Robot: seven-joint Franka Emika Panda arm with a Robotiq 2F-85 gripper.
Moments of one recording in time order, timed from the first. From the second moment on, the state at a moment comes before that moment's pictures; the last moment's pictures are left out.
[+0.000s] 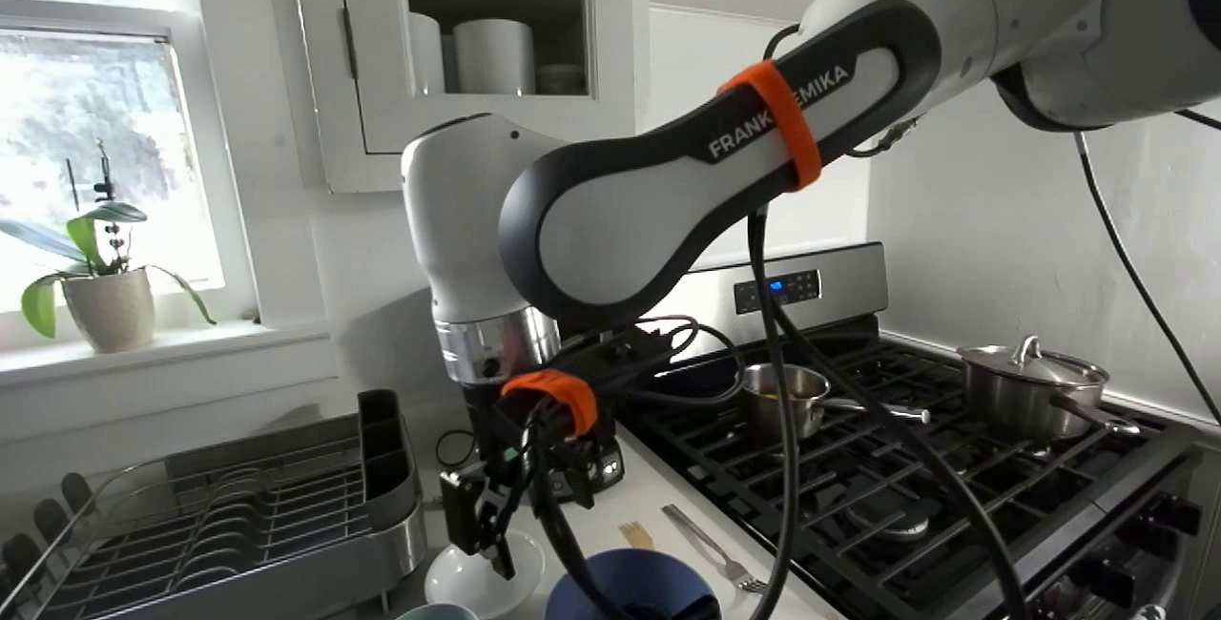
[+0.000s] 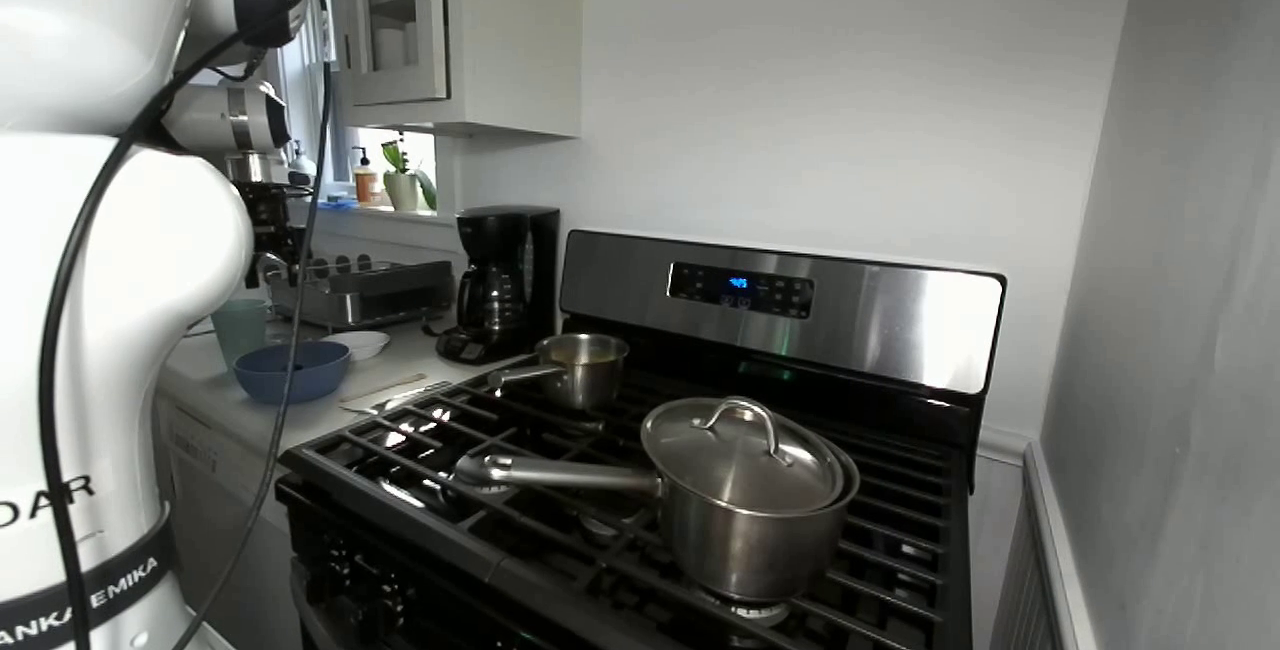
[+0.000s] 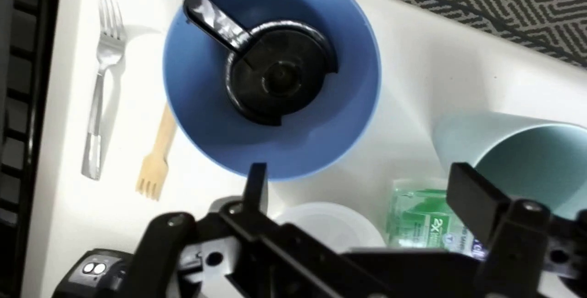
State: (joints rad) arm 0.72 0.59 0.28 -1.48 -0.25 1.94 0.78
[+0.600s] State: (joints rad) arm 0.77 0.71 0.22 -1.39 -0.24 2.10 0.66
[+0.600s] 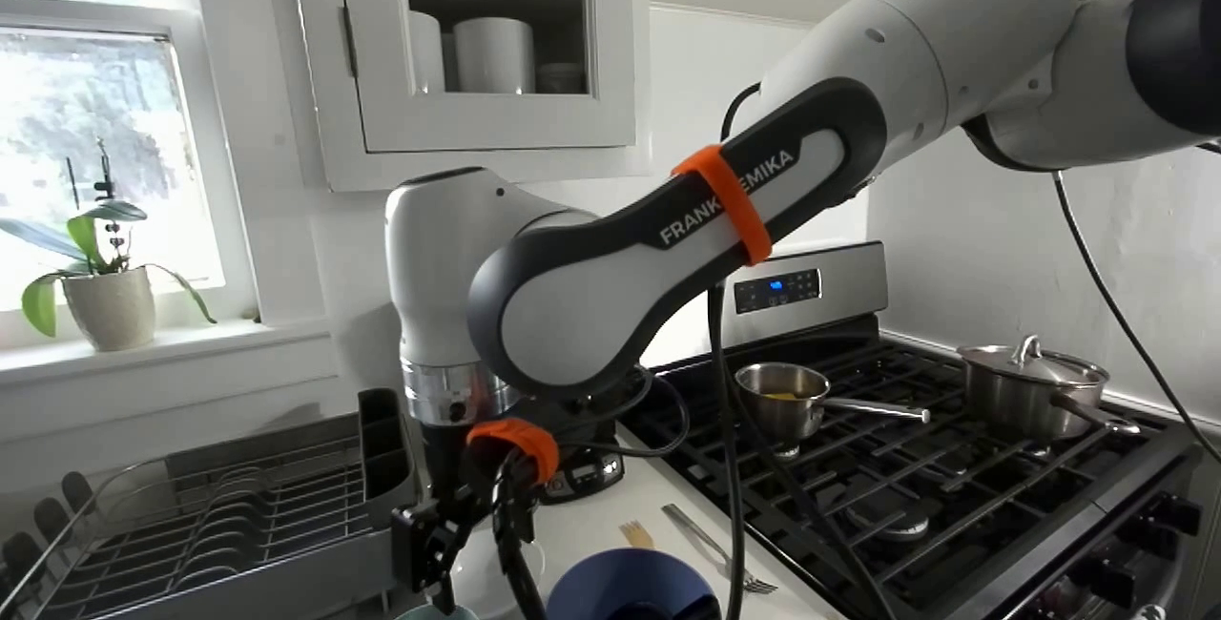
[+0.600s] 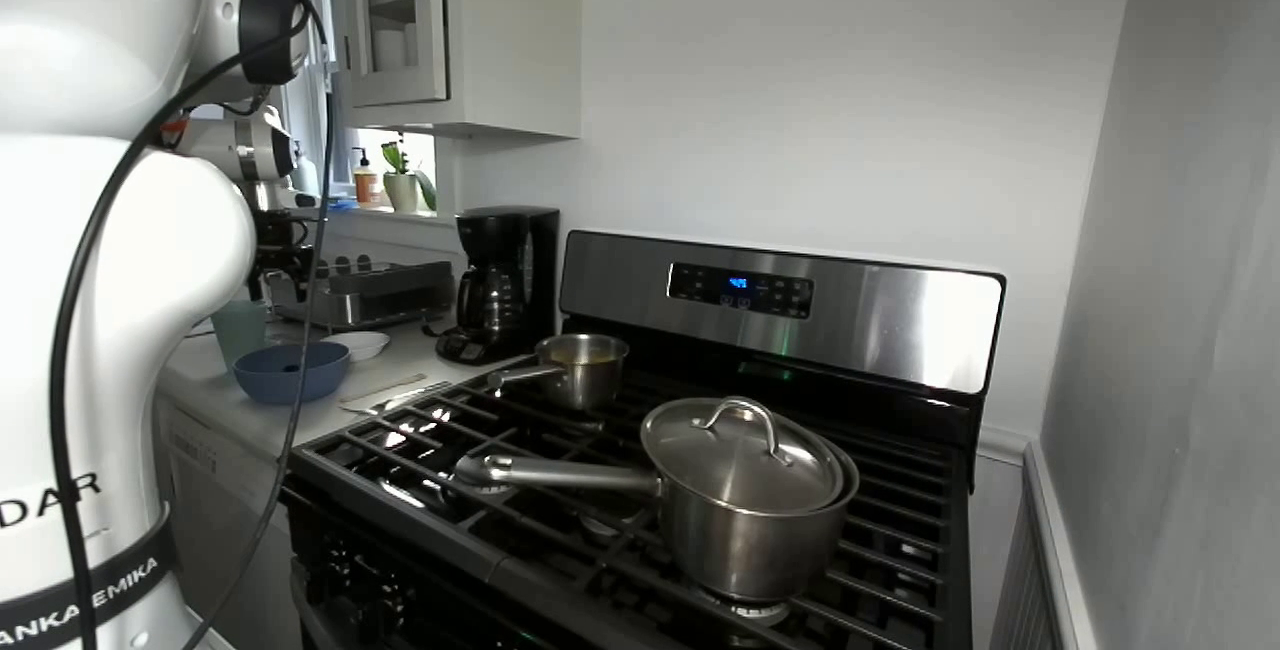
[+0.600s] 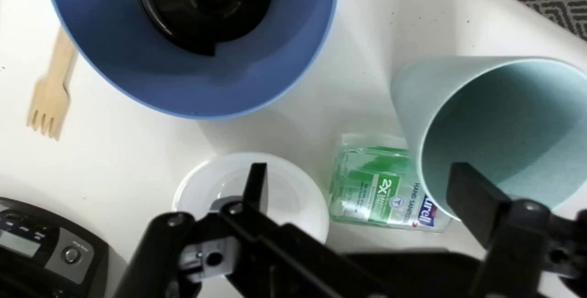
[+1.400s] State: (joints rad) arm 0.78 0.79 0.21 -1.33 -0.16 2.14 0.55
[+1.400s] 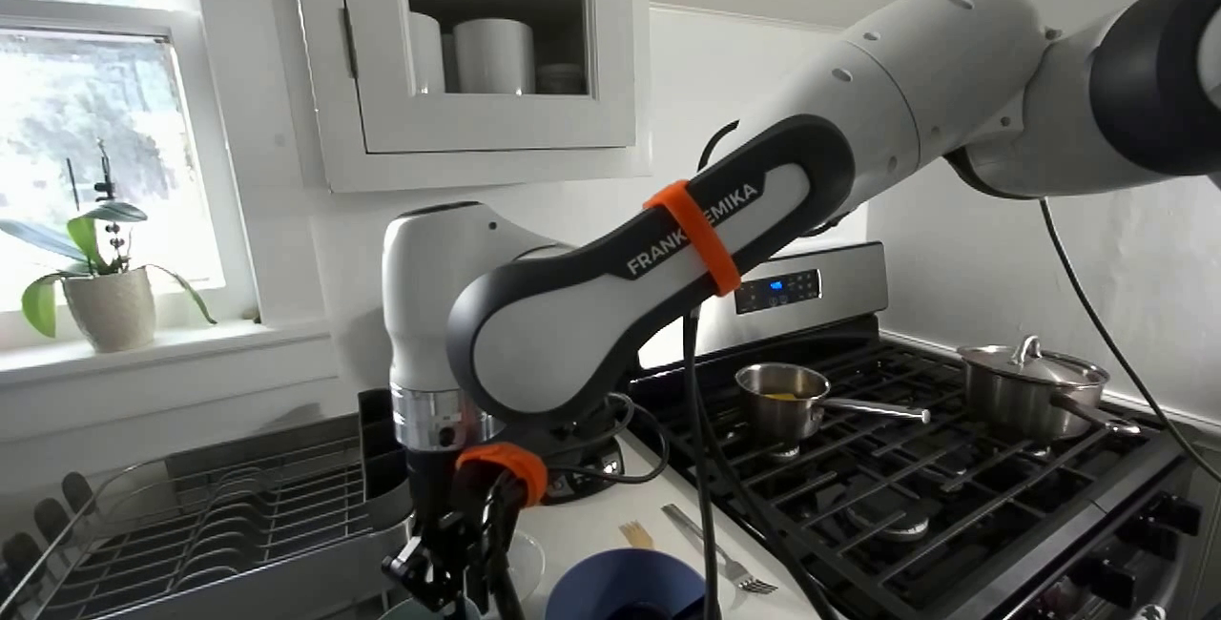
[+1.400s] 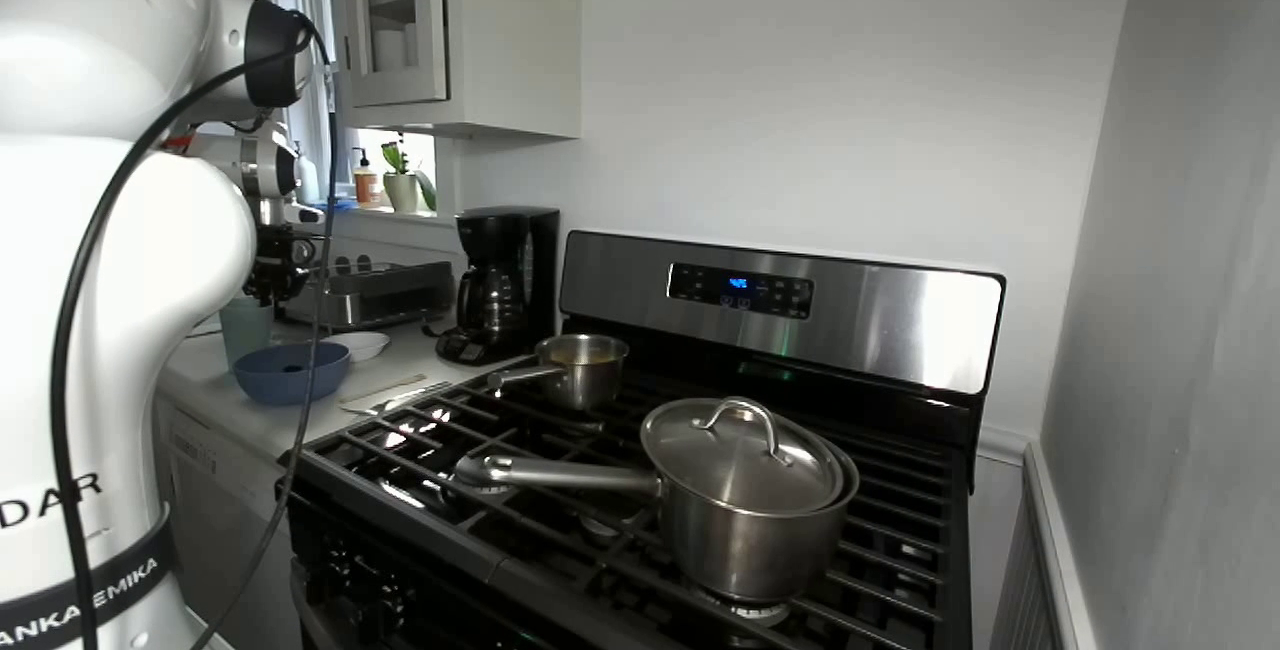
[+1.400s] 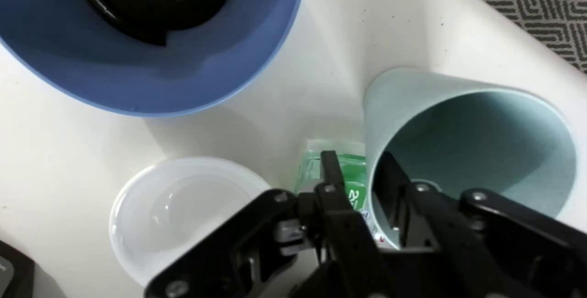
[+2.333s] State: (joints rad) arm 0.80 0.58 0.21 -1.32 -0.13 1.88 0.65
